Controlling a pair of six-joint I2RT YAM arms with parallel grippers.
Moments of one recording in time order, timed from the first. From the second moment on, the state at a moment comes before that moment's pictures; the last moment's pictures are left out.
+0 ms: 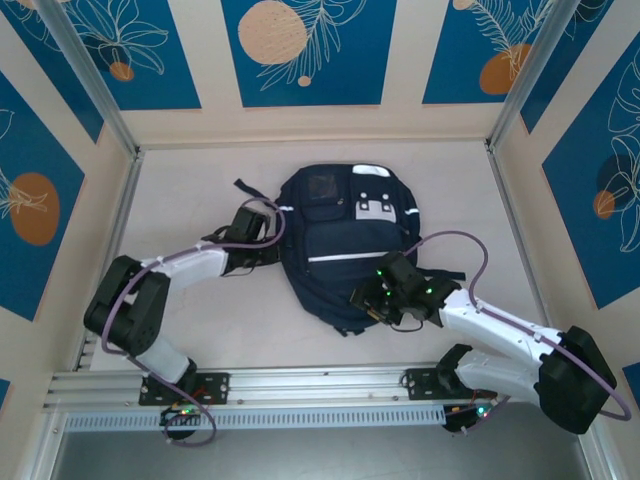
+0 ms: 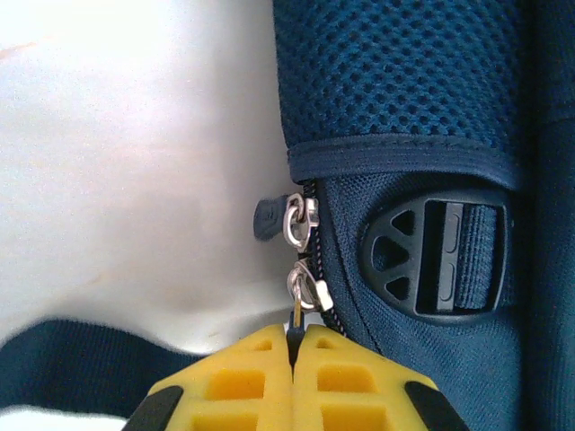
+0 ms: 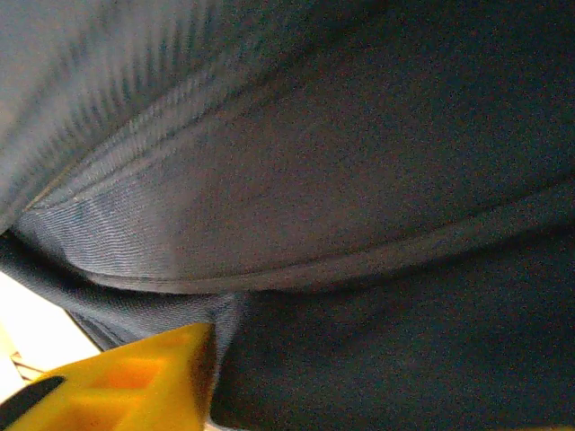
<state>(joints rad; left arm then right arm) -0.47 1.57 0.82 -0.20 0.09 -0.55 0.73 1.04 0.56 -0.53 -0.18 1.19</state>
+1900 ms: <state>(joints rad) -0.18 1.32 0.37 0.47 -0.30 0.04 0.36 0.98 0.51 0.35 0.02 -0.07</state>
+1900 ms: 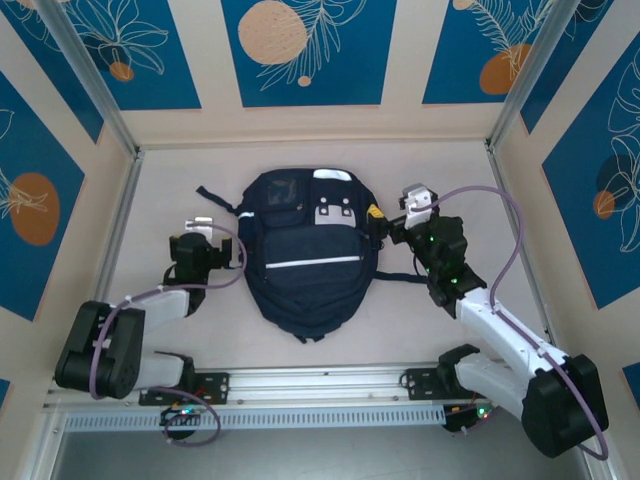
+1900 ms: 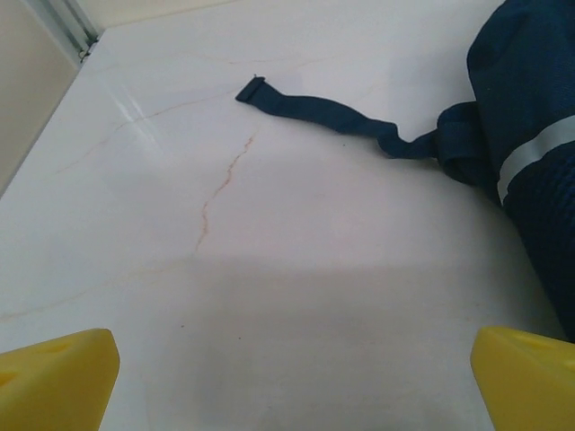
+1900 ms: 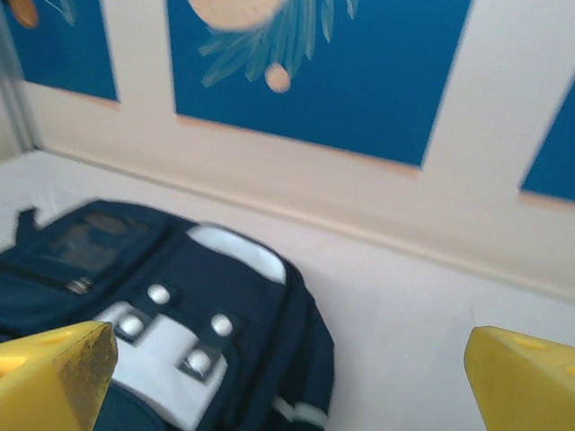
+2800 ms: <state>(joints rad) -0.08 1.55 0.39 0.74 -0.04 0.08 -0.02 1.50 0.16 1.03 -0.10 0.07</state>
